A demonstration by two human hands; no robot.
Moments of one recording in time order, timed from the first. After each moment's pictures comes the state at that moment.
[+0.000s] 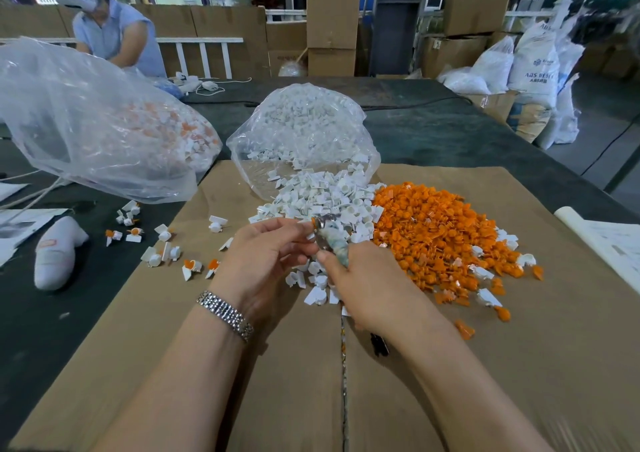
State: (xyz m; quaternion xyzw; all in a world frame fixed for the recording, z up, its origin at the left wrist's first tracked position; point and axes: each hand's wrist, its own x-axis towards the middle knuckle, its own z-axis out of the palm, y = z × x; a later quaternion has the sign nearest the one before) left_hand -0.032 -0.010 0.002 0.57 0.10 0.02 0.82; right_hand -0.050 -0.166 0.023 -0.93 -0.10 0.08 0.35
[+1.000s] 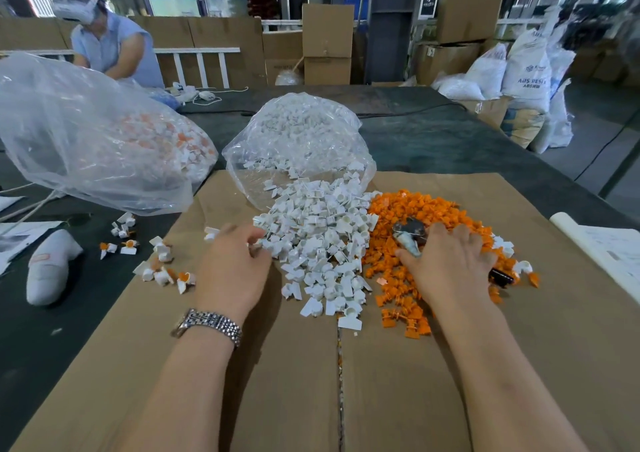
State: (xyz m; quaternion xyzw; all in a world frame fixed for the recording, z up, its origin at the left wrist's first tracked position) left_hand -0.027 0.017 -0.011 0.93 0.12 0.21 0.28; right_hand 0.001 -0.235 0.001 -0.98 0.13 -0.08 0.09
